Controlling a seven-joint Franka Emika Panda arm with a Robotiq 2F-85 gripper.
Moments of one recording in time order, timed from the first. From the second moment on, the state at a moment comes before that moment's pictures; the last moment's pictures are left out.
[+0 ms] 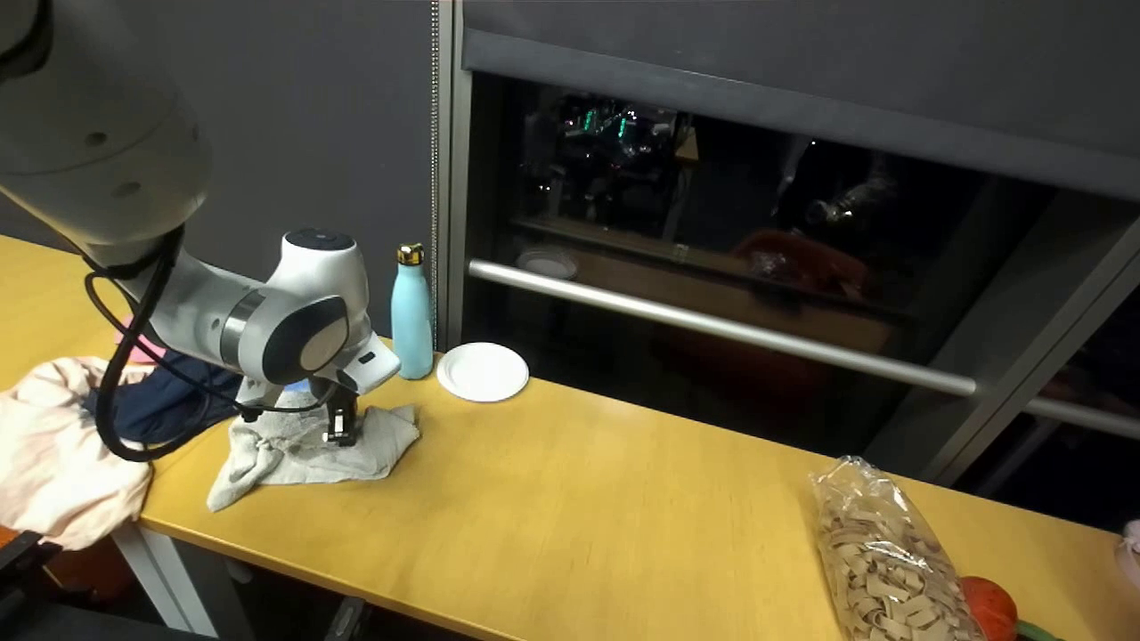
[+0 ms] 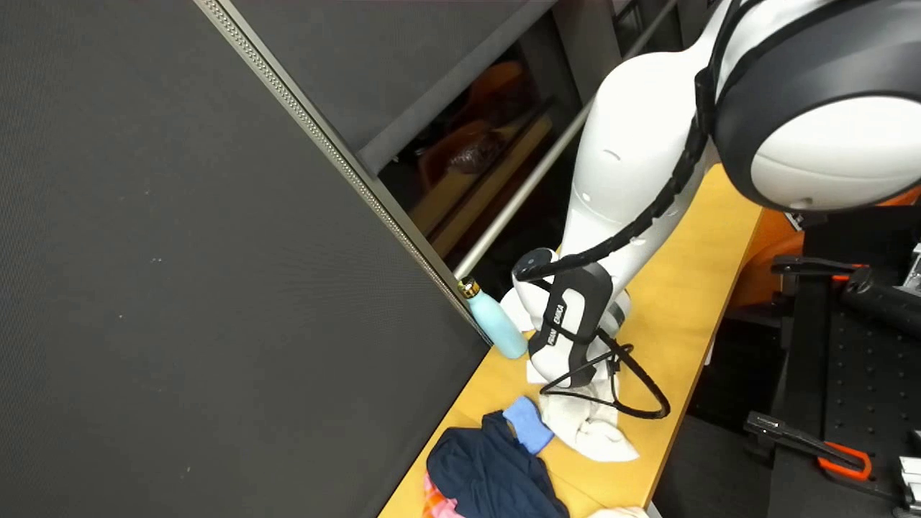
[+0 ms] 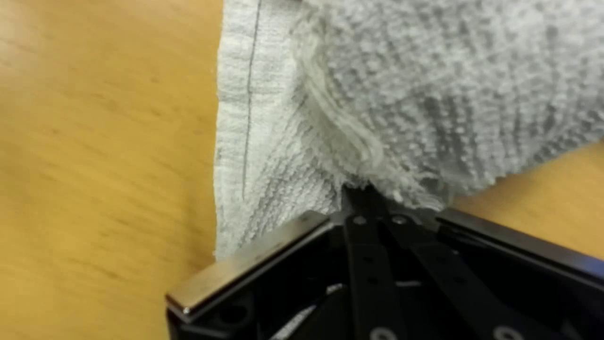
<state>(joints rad) 0.20 1.17 -0.09 -1.52 0.28 2.75 1.04</state>
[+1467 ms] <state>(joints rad) -0.10 1.16 -0.37 -1.76 0.29 2.90 1.07</state>
